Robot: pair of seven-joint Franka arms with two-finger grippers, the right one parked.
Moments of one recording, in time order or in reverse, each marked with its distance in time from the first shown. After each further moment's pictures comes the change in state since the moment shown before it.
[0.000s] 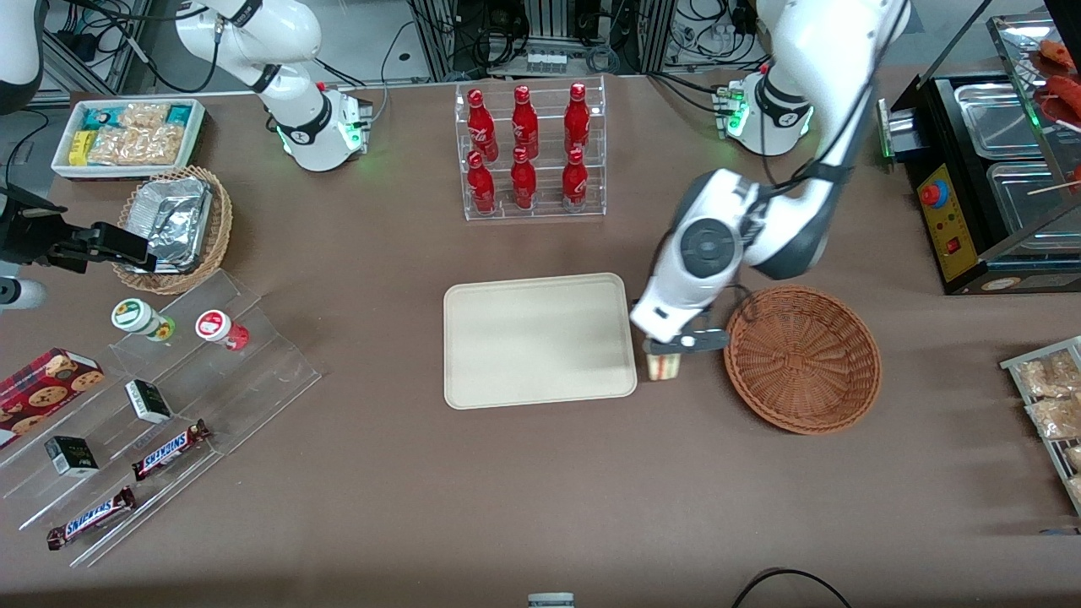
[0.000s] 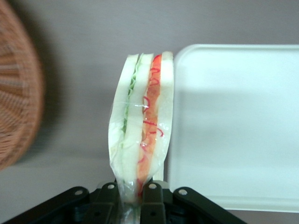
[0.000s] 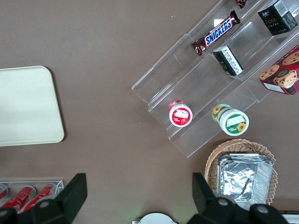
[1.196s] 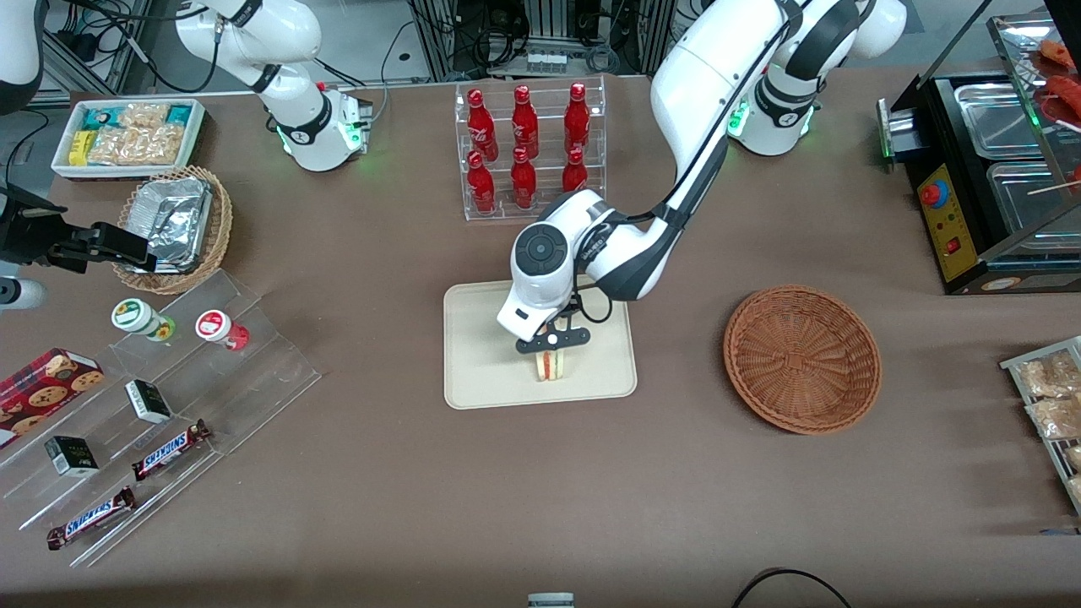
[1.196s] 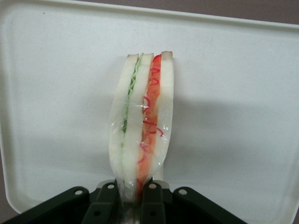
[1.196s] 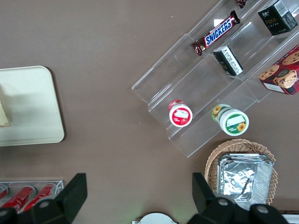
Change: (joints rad) arm -0.236 0.365 0.000 0.438 -0.001 0.000 -0.326
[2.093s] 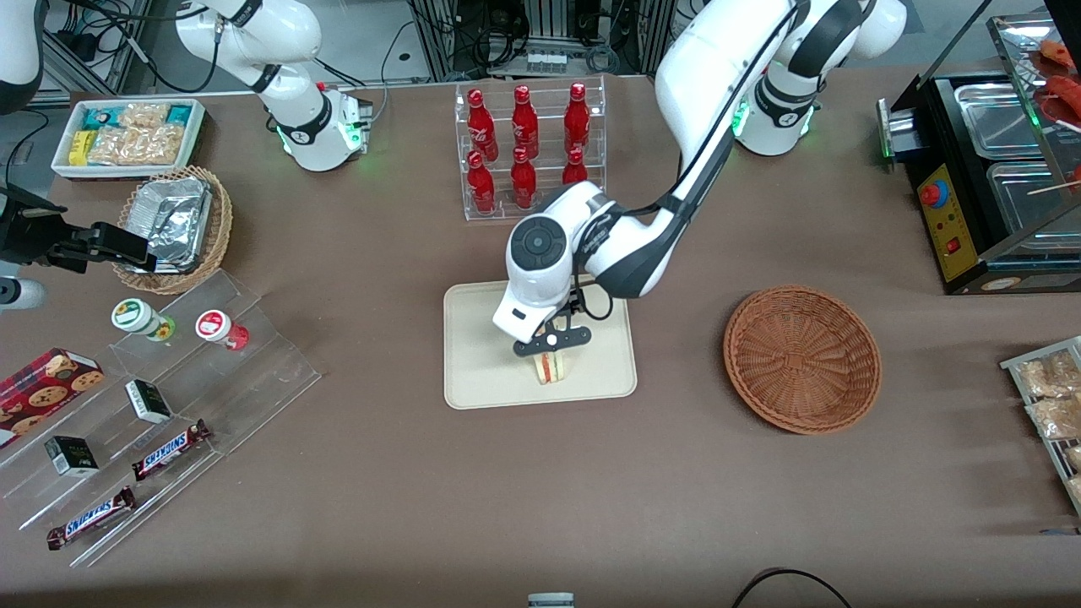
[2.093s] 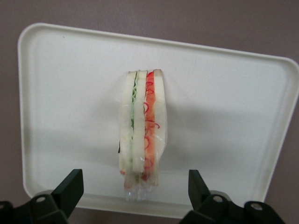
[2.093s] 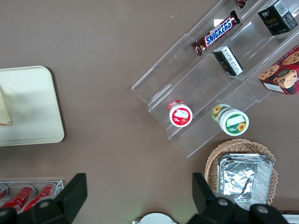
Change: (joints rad) arm 0.001 -0.047 0.011 0.075 0.001 -0.092 -0.005
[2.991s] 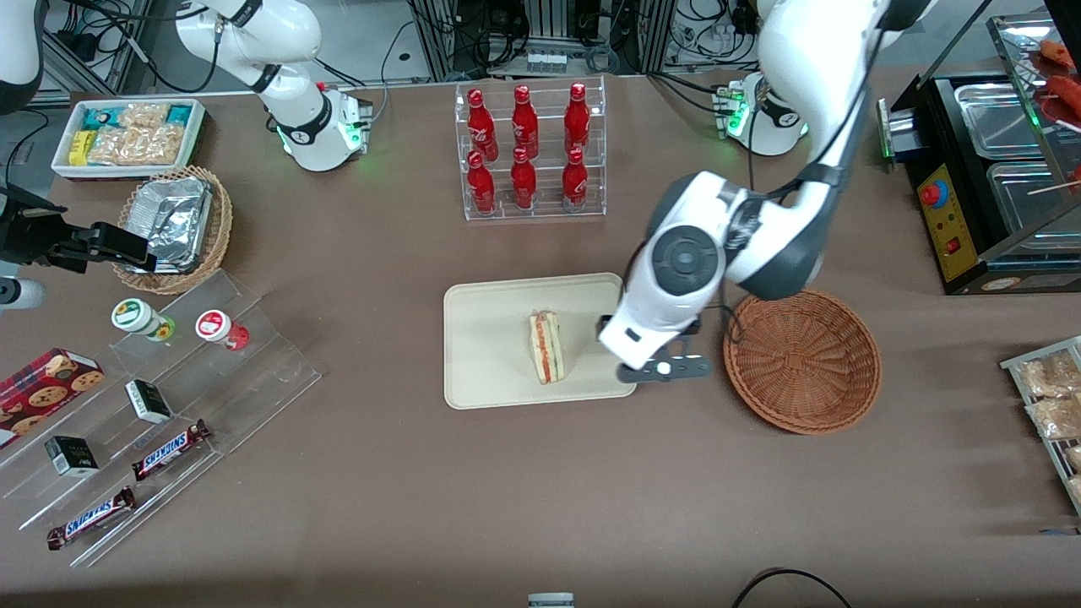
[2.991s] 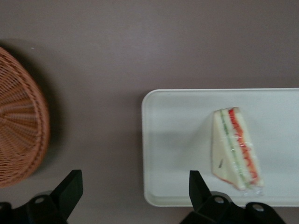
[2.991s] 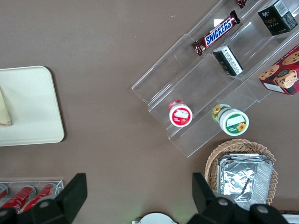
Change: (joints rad) arm 0.258 -0.245 0.018 -0.146 -0.001 -0.167 0.413
